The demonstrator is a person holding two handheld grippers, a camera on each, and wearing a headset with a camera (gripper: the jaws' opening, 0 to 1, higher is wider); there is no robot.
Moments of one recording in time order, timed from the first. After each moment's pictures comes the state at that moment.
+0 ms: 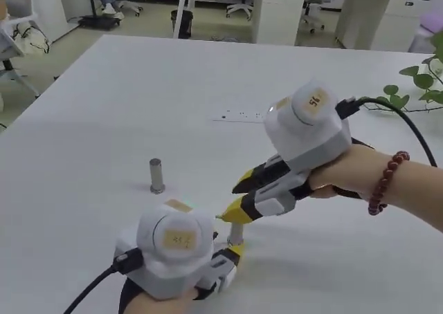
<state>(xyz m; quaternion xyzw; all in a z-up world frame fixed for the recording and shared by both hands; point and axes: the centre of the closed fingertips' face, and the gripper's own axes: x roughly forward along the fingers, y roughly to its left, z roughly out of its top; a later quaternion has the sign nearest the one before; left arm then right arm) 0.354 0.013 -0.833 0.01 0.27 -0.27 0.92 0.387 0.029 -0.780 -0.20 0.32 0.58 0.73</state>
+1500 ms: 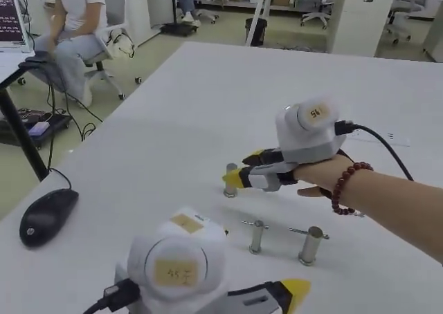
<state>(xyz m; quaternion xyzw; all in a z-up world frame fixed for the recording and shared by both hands) 0.320 0.065 -0.790 -0.03 0.22 -0.24 0.94 0.462 0.144 -0.802 -0.13 0.24 0.56 0.78</state>
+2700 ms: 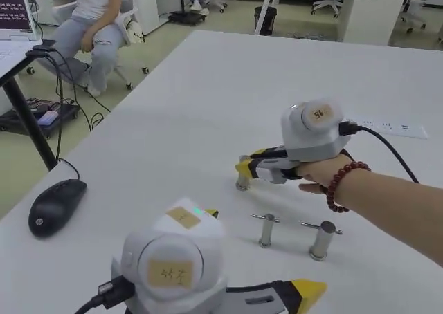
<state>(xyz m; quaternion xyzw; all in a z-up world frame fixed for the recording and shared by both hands) 0.326 0.072 -0.786 -0.02 0.20 -0.24 0.95 0.474 0.143 -0.815 -0.13 0.24 0.55 0.79</state>
